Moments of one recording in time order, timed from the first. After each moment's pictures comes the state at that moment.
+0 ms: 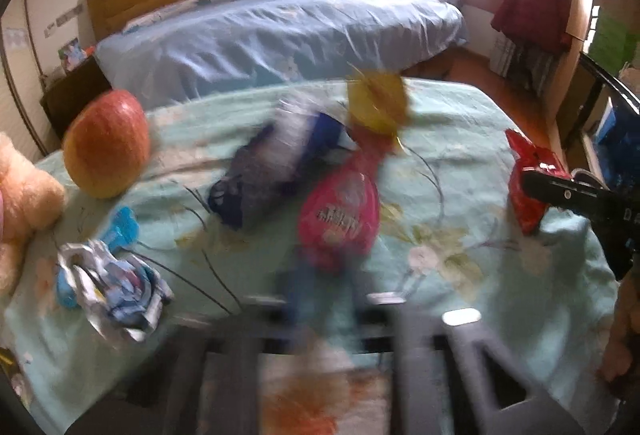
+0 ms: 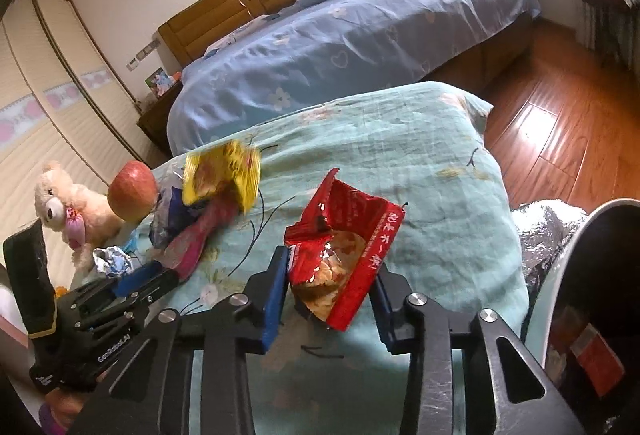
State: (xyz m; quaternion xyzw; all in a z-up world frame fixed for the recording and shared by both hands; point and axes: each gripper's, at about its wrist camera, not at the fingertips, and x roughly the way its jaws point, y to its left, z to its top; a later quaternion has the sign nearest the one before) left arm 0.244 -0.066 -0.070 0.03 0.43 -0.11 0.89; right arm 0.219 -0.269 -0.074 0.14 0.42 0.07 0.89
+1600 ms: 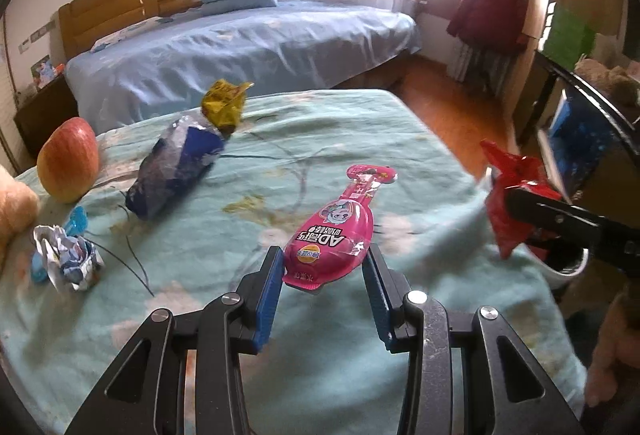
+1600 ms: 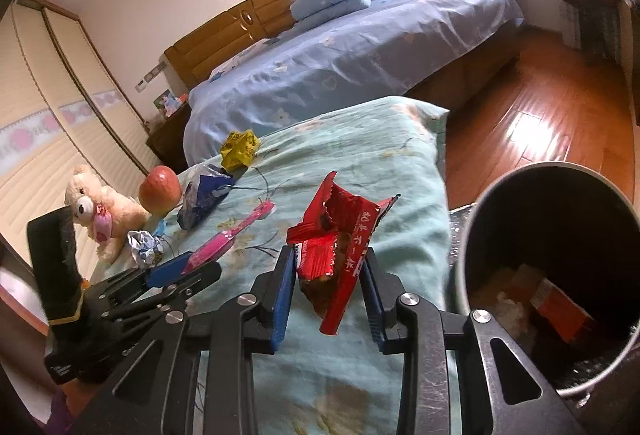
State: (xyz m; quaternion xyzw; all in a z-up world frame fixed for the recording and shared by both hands) left arm 0.180 -0.118 -0.035 0.03 0.39 -0.18 0.90; right arm 0.139 -0.302 -0.043 0.16 0.38 0.06 0.91
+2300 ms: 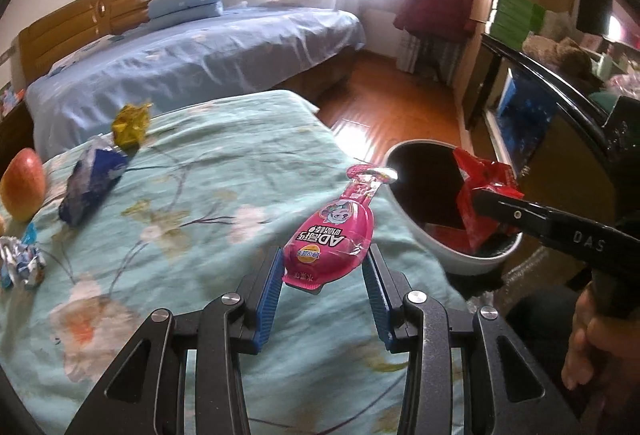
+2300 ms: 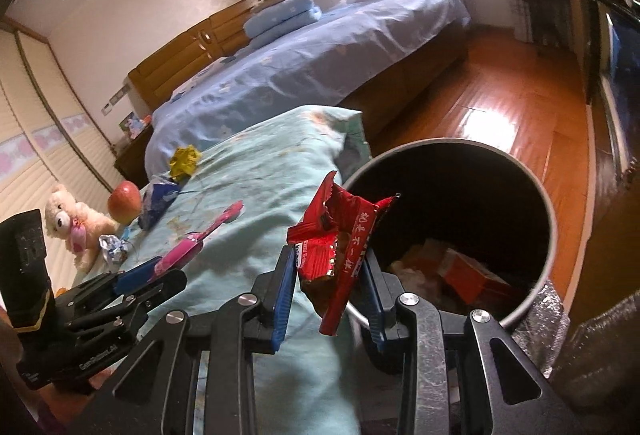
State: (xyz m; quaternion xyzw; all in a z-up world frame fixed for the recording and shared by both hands) left arm 0.134 -0.189 -0.021 0.05 0.39 -0.25 0.89; right arm 0.079 -0.374 -0.040 0.17 0.37 -0.02 0.91
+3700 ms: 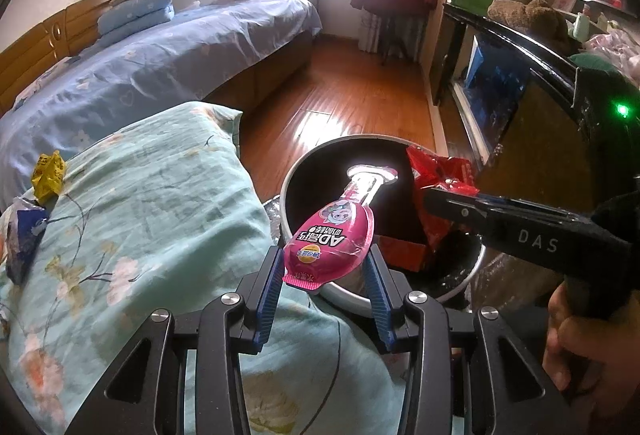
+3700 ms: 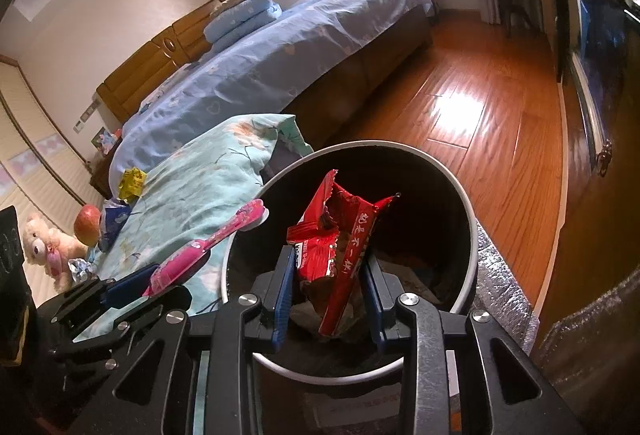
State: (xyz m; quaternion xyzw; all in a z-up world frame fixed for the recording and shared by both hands) left arm 0.153 -0.294 -0.031 0.09 0.40 -0.29 0.87; right arm 0.083 -0.448 -0.057 0.19 0.39 -0.06 0.90
